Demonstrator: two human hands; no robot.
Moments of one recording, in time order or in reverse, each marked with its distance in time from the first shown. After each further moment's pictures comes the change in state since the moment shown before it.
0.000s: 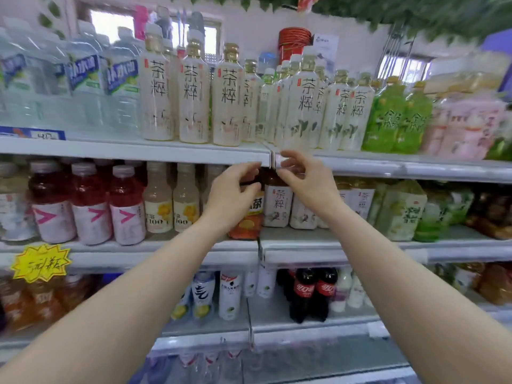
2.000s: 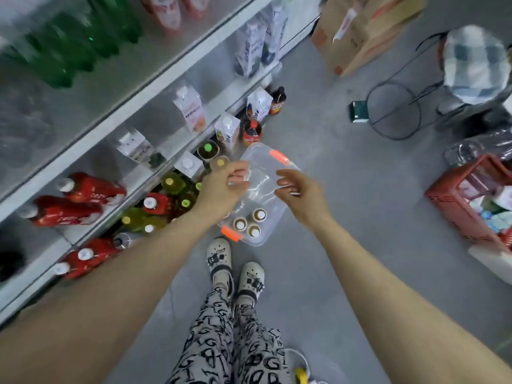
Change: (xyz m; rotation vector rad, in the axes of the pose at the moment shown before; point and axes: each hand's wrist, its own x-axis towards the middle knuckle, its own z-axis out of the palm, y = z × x) left_hand -0.485 -0.009 0.702 -0.229 -1.185 -0.707; right_hand -0.671 0.524 -0.253 0.052 0.021 1.414
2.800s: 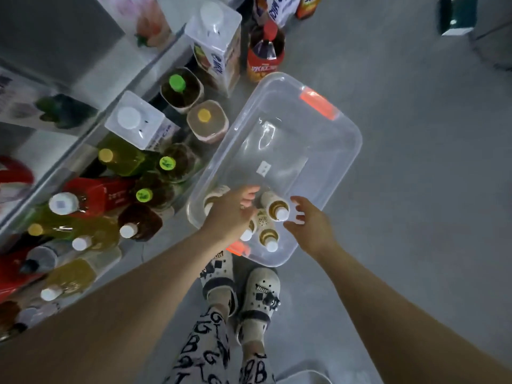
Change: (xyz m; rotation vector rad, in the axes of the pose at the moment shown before) left_hand 0.160 -0.298 0.128 0.145 -0.301 -0.282; right_hand 0.153 0.282 0.168 -0.203 -0.186 0.481
